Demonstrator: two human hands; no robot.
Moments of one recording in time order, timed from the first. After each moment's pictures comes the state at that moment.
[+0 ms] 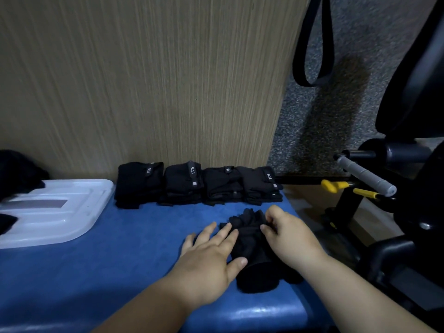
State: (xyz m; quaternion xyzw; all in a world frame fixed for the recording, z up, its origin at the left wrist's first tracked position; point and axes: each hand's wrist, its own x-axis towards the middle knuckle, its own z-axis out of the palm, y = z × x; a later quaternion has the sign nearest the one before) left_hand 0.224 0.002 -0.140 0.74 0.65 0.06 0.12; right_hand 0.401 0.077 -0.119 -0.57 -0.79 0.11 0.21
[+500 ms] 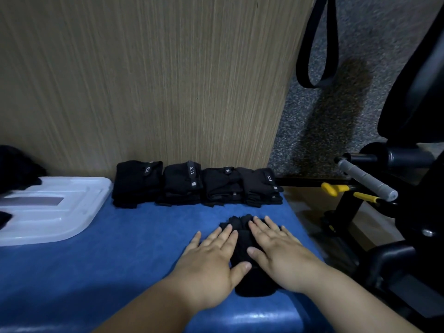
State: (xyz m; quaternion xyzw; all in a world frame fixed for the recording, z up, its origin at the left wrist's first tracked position) left_hand 0.231 0.009 -0.143 0.75 0.65 0.03 0.12; right_hand 0.404 0.073 -0.132 -0.48 -0.87 0.10 -0.04
